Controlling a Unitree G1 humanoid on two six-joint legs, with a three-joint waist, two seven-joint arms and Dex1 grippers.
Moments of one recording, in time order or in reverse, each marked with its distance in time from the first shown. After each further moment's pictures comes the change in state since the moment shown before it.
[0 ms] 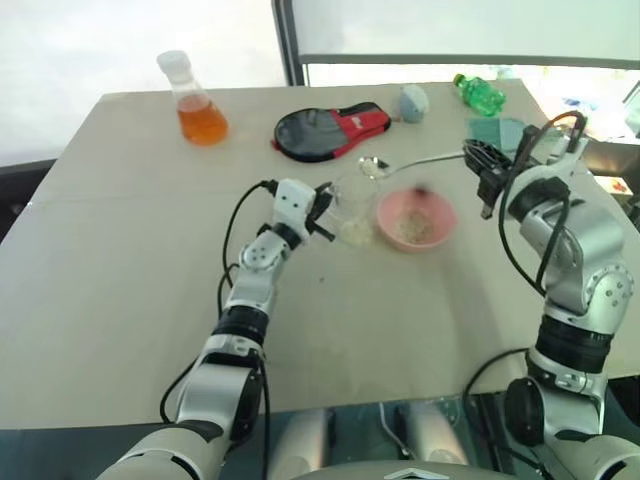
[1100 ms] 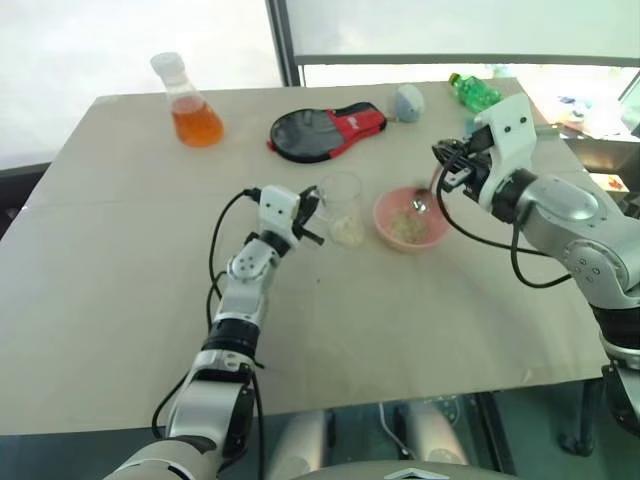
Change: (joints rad) left arm 0.083 0.018 0.020 -0.108 -0.032 0.033 0.046; right arm -0.165 -0.427 0.453 0.011 -1.129 0.207 0.908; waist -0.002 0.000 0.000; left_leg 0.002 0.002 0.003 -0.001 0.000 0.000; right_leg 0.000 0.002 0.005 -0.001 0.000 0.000
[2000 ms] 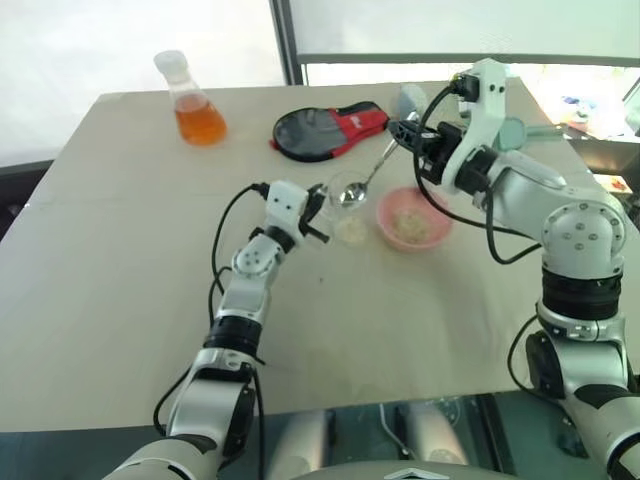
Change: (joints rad) left arm -0.008 -0.002 -0.028 -0.068 0.030 0.084 0.021; right arm -0.150 0.303 -0.147 0.072 0.289 0.242 -0.176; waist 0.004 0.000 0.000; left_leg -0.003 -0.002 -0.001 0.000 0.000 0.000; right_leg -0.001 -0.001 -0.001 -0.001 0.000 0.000
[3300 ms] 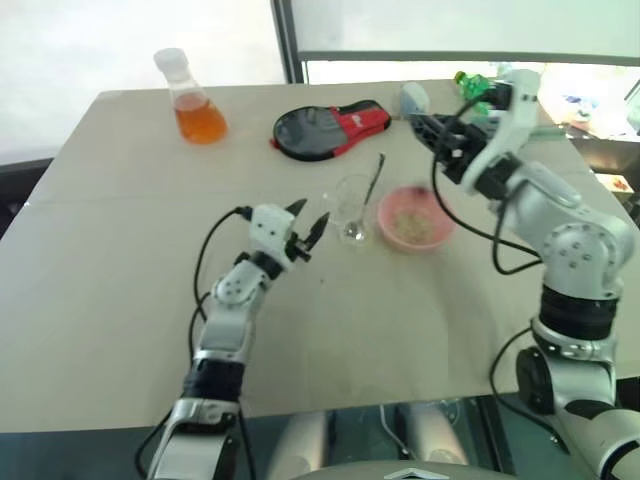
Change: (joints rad) left arm 0.333 0.071 0.032 -0.511 -0.139 0.187 -0.090; right arm 0.156 -0.007 -0.171 -0.108 -0.207 -0.057 0.159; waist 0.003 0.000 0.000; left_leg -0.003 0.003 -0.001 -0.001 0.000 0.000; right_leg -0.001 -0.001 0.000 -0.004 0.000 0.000
